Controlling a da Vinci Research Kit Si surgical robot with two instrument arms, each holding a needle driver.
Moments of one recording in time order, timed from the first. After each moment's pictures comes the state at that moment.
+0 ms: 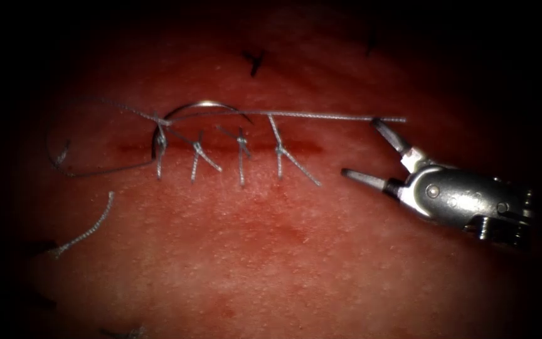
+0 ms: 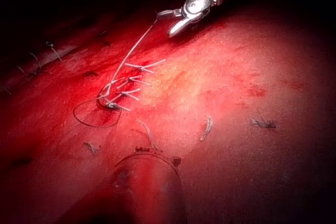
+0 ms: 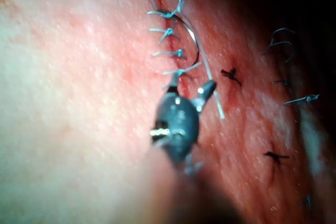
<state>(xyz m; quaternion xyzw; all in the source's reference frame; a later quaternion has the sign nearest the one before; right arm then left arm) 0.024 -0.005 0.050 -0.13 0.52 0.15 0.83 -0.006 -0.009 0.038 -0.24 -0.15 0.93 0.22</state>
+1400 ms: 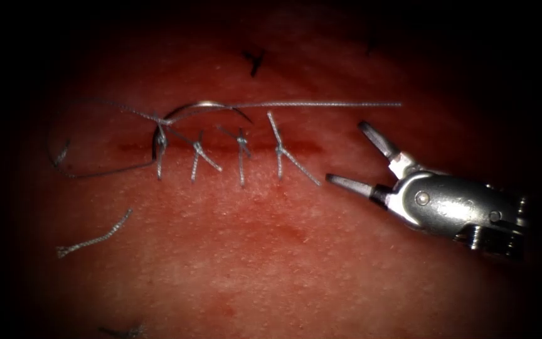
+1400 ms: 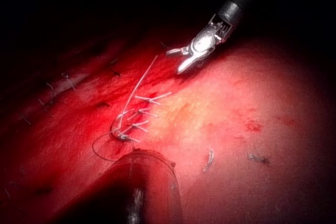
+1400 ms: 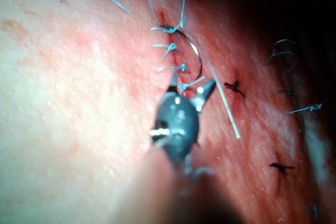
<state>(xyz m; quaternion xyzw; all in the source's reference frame) 0.025 -0.006 0.048 -0.10 0.52 0.18 0.83 -0.007 -0.001 0.028 -0.29 -0.06 0.94 0.20</state>
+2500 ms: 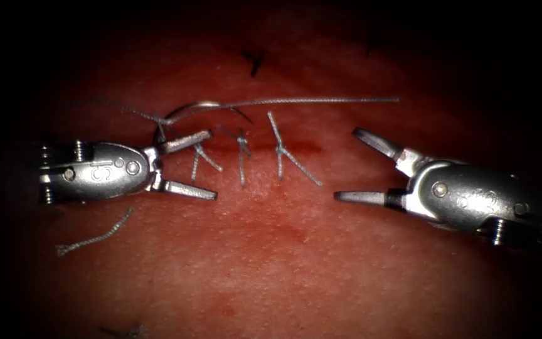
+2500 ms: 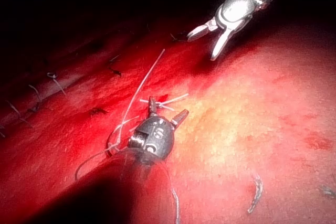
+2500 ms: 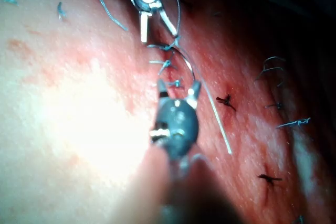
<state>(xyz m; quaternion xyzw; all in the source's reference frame) 0.024 -0.005 0.045 0.03 0.49 0.04 0.87 -0.020 0.003 0.045 -0.54 -0.02 0.83 0.14</state>
